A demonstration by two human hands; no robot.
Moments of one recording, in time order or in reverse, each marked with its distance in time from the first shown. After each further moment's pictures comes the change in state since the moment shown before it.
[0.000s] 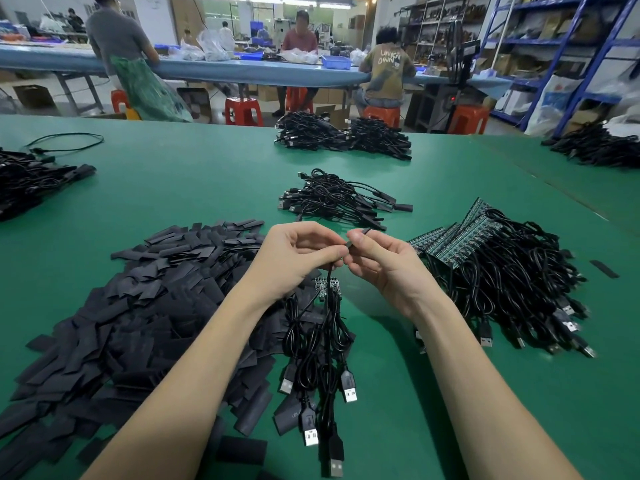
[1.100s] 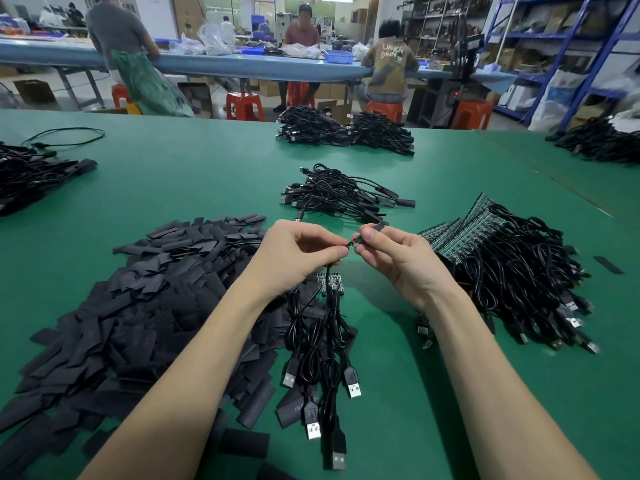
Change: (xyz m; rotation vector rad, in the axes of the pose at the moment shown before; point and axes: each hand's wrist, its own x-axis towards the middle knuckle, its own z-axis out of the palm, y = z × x) left_hand 0.000 -0.004 -0.004 0.157 -0.022 0.001; right_hand 0.002 -0.008 -0.010 0.055 0.051 0.012
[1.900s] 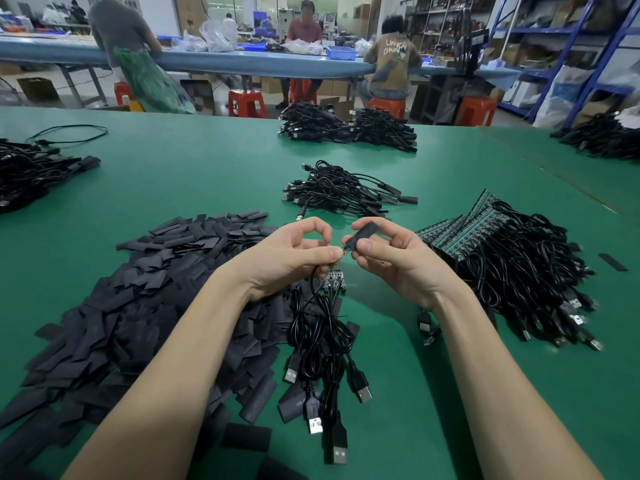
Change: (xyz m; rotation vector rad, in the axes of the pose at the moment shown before) left_hand -0.006 0.009 -0.014 -0.441 -0.311 -0.299; right_hand -0.011 -0.005 0.004 -0.151 -0.272 0.007
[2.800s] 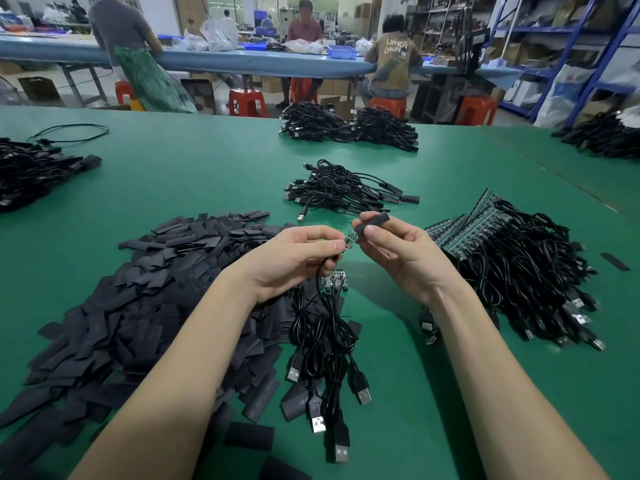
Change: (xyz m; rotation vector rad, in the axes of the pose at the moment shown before) left_hand 0.005 -0.001 0.007 -0.046 0.091 -0.058; right_hand 0.007 0.003 0.000 0.102 0.147 -0.077
